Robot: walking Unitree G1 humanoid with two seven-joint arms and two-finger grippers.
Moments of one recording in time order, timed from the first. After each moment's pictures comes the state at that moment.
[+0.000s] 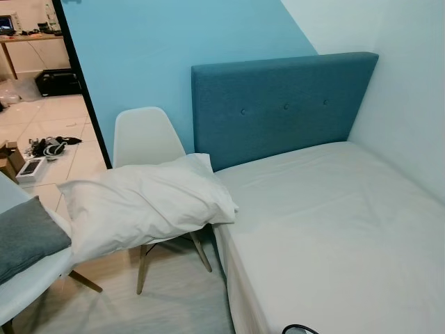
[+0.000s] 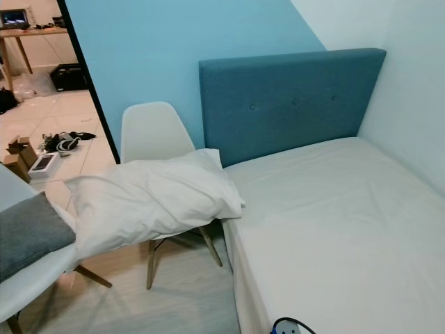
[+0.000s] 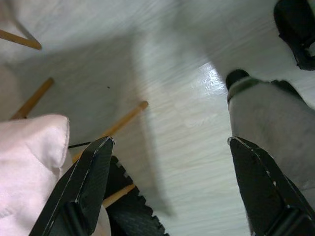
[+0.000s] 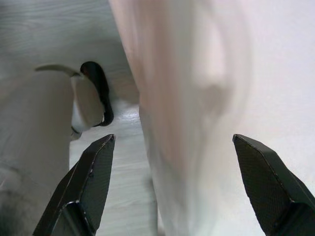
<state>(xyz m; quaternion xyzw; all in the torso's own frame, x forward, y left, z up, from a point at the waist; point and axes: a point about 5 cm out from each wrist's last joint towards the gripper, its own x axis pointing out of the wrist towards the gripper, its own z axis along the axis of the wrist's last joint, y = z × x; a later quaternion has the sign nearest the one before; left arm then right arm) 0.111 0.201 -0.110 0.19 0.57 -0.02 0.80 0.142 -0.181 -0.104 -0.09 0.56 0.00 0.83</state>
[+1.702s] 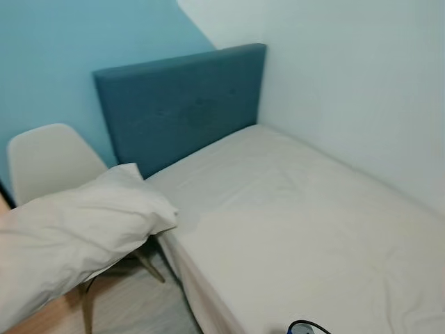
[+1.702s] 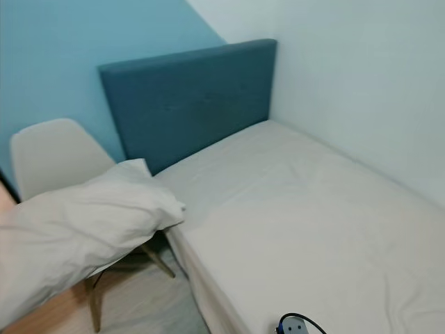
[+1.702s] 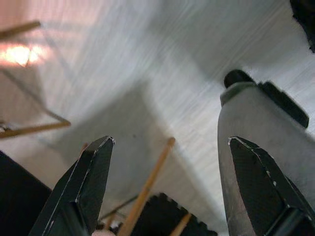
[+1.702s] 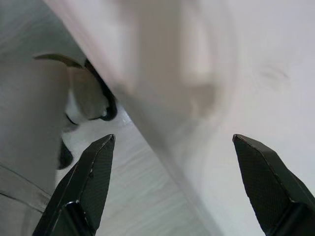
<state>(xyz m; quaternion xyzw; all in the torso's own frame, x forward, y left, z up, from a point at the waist) 0.112 0.199 -0.110 0.19 0.57 -0.02 0.80 0.144 -0.198 -0.101 -0.09 0.56 -0.01 0.82</state>
